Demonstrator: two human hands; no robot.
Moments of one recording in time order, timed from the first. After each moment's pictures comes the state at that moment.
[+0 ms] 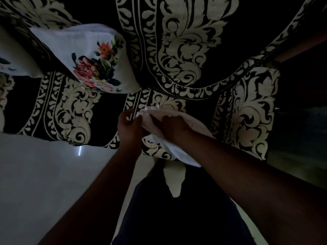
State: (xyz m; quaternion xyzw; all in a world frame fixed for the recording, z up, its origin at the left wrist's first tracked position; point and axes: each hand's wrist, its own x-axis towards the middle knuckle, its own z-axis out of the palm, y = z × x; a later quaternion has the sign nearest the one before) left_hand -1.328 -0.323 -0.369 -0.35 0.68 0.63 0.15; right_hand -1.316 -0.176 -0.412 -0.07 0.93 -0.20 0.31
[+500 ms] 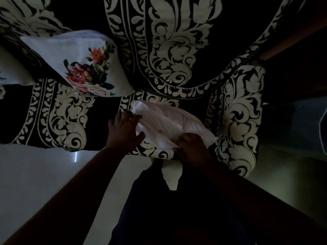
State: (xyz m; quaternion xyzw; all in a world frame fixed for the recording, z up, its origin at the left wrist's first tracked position) left_hand -1.341 -0.363 -0.383 0.21 0.95 0.08 0.21; right_hand -1.192 -0.121 -0.438 -0.03 0.95 -0.26 0.15
